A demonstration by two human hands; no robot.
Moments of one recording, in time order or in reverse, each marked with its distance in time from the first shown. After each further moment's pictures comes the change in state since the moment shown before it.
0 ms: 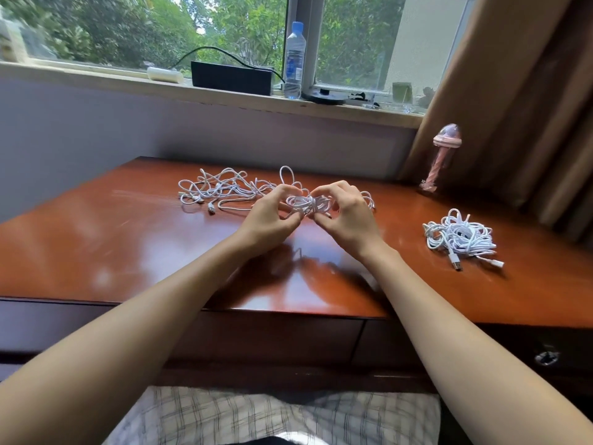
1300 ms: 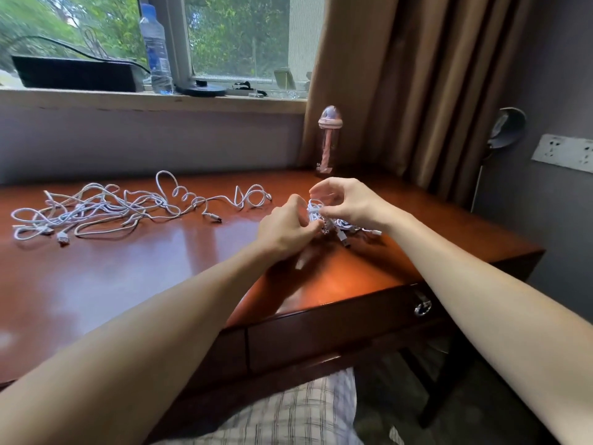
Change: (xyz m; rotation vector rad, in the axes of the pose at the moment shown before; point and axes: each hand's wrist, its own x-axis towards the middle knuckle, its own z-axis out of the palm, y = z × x) left_hand 0.044 0.079 0.204 0.340 -0.288 -0.051; right_hand -0.040 0.134 -0.171 0.122 -0.276 0.413
